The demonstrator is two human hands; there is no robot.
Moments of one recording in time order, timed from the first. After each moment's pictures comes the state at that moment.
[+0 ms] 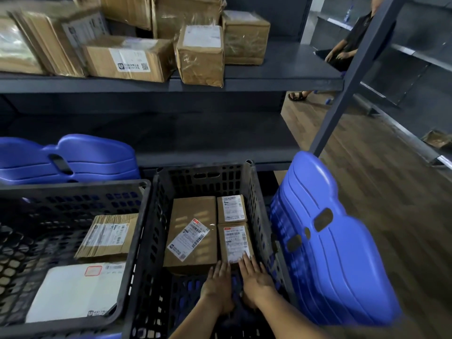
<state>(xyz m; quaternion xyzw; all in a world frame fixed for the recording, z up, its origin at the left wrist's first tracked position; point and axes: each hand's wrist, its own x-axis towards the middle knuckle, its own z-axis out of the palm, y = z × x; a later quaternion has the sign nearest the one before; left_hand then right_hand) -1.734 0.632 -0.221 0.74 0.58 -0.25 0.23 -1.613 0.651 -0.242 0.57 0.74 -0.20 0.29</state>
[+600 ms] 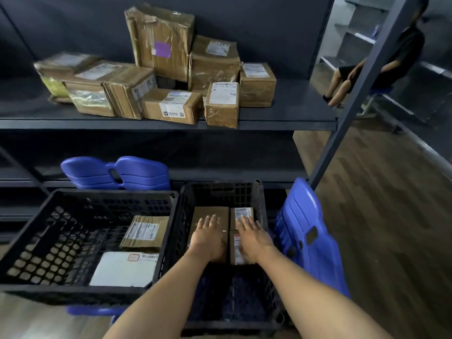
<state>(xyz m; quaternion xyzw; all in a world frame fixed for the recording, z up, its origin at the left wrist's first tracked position) -1.775 0.657 -0.026 0.72 0.66 -0.17 0.12 -1.628 0.680 -0.043 0.52 0.84 -0.11 0.14</state>
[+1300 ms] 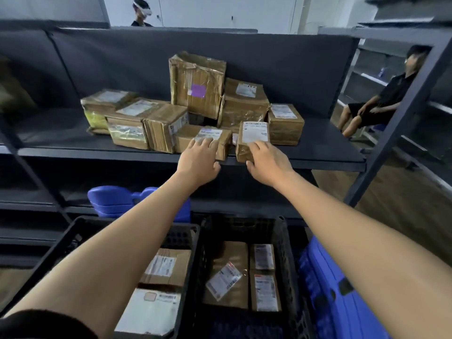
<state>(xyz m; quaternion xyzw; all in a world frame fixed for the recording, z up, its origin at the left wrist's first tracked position) -1.892 0.772 0.188 0.72 0.67 0.10 -0.14 -1.705 0.824 0.179 0.50 0.85 0.08 -0.16</state>
